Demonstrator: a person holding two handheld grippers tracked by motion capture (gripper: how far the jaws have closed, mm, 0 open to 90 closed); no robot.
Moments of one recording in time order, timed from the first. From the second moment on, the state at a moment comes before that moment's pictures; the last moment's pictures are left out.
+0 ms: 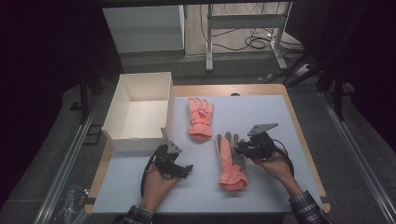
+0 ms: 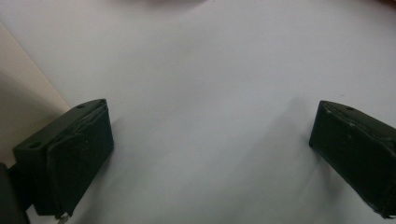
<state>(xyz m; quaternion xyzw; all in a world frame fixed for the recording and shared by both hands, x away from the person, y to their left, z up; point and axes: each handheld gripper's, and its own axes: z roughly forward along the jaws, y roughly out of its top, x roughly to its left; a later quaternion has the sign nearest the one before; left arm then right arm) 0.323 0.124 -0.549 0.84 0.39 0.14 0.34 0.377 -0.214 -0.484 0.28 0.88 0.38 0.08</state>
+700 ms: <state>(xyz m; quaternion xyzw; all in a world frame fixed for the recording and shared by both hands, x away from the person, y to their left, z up) 0.323 0.123 -0.550 0.84 0.40 0.14 0.34 0.412 -0.189 -0.463 0.30 0.86 0.39 0.12</state>
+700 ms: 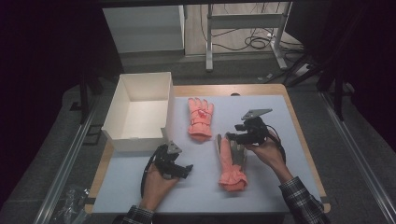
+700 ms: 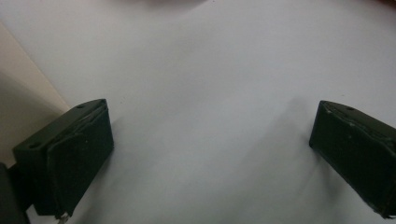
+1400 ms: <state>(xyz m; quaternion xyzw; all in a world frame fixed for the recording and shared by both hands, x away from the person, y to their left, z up) 0.323 0.124 -0.549 0.84 0.39 0.14 0.34 0.455 -0.138 -0.455 0.31 0.86 0.40 0.12</state>
